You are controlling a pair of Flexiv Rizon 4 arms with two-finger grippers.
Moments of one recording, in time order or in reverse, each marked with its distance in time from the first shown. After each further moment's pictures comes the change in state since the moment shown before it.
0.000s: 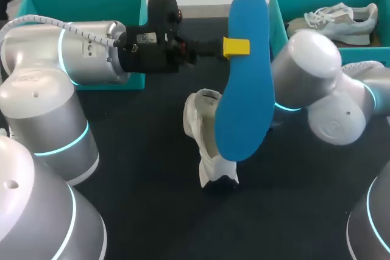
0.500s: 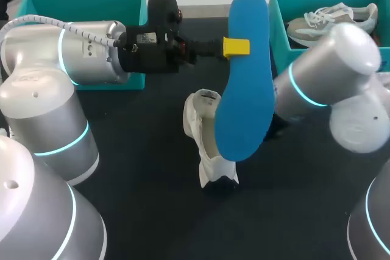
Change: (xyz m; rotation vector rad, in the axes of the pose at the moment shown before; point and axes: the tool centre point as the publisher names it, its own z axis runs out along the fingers) left arm 0.000 0.000 0.000 0.000 0.000 0.000; right arm 0.009 -0.005 -0.051 -0.044 0.137 0.104
